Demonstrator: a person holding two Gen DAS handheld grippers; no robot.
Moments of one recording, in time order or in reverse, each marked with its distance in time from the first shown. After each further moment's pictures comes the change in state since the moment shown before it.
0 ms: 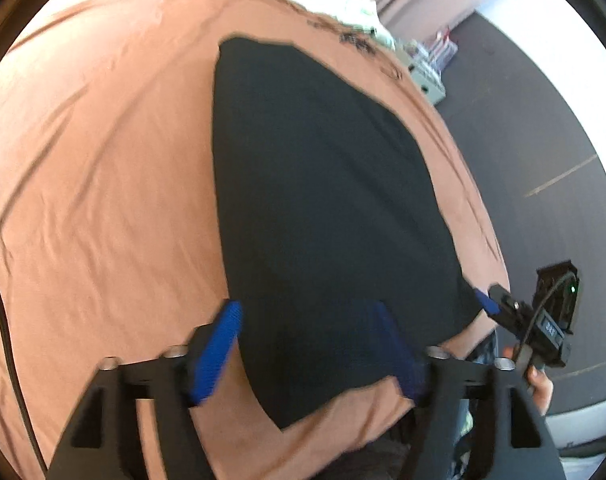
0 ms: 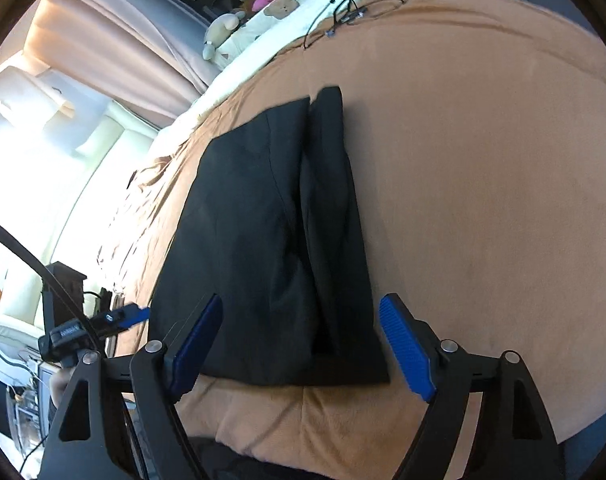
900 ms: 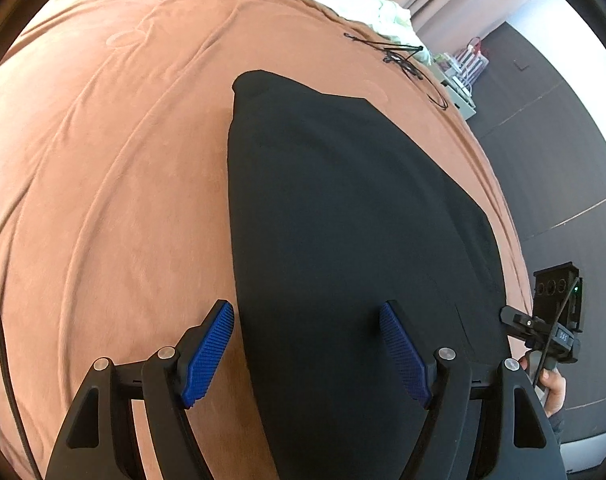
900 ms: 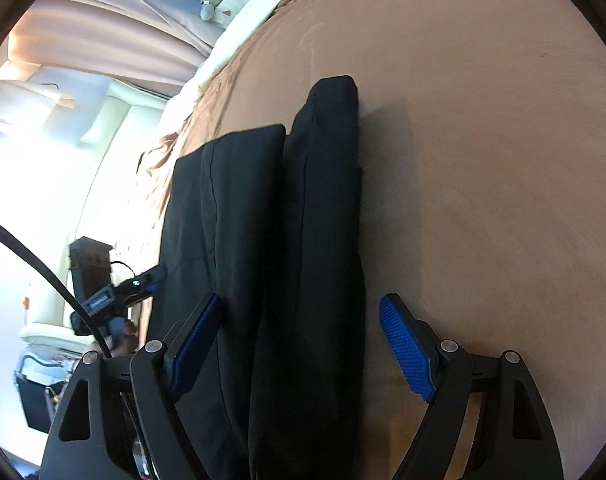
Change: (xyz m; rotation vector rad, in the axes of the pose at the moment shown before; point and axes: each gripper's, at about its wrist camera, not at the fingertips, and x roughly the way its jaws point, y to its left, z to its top) left arm 0.070 0.050 0.111 -0.033 0.018 0.042; right arm 0.142 -0.039 0.126 0.065 0.208 0.151
